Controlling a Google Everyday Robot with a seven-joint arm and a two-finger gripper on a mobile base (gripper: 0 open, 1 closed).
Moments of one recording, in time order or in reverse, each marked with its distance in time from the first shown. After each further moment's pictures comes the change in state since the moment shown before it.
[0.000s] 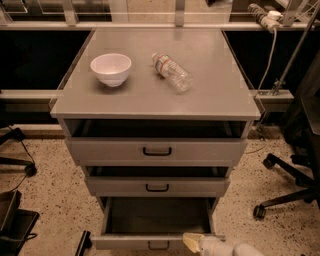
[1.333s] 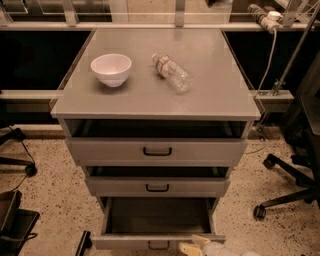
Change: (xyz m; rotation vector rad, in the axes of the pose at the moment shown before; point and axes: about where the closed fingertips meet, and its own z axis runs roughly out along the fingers) arm 0.004 0.022 -0.031 -0.011 -0.019 0.006
